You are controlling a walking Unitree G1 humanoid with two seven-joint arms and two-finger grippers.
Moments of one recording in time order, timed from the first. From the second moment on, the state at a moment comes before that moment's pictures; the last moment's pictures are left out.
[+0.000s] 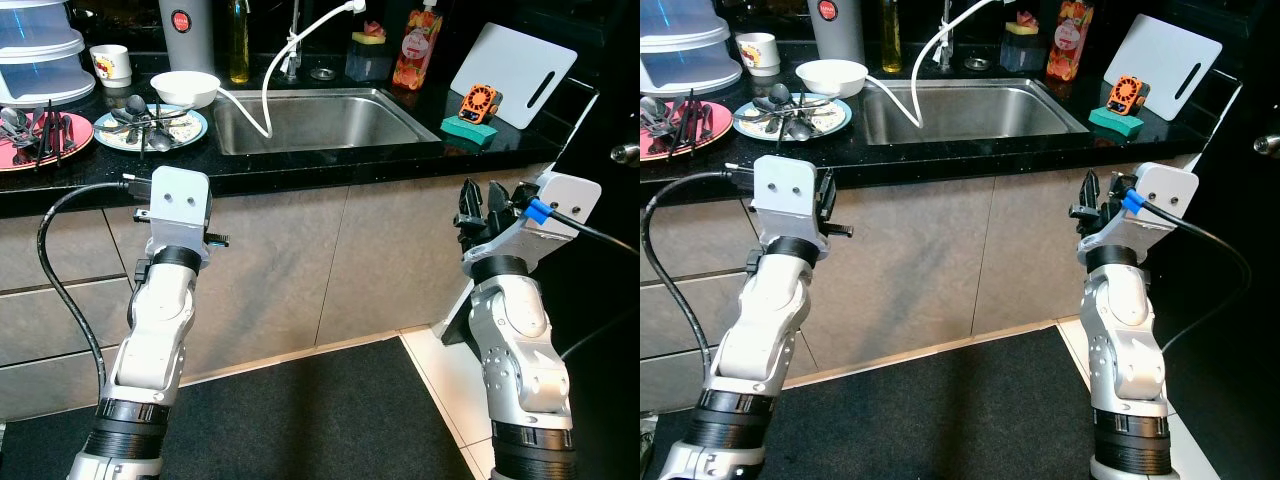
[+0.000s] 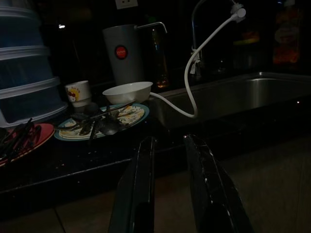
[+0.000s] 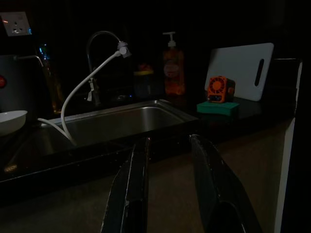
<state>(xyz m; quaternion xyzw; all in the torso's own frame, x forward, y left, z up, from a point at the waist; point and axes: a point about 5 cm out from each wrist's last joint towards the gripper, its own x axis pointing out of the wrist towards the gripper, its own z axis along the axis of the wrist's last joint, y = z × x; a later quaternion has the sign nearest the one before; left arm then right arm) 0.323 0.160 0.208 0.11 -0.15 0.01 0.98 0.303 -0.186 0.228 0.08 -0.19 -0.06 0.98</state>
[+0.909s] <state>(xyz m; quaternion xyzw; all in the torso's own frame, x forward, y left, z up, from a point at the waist) 0.323 0.158 0.206 0.11 -0.14 0.01 0.98 0.302 -0.189 0.224 0.08 -0.18 -0.06 0.98</state>
